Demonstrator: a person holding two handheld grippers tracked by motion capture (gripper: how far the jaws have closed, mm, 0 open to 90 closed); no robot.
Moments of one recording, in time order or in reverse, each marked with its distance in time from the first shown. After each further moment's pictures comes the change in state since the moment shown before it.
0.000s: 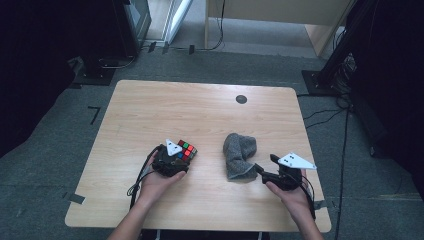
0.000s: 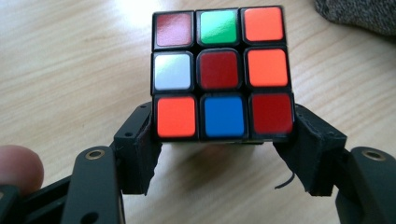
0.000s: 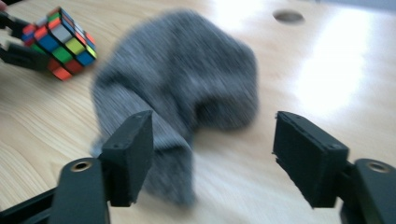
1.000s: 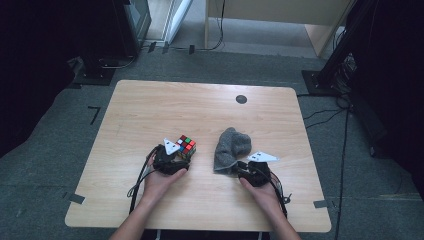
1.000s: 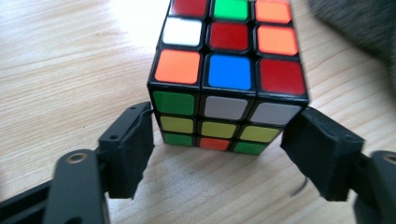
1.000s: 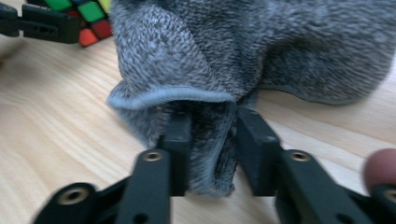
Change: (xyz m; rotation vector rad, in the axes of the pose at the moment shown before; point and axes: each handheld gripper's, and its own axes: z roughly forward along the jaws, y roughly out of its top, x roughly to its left) left arm 0.011 -0.009 0.012 -0.056 -0.008 -0.093; right arm 0.045 -0.007 0.078 0.156 0.129 0.066
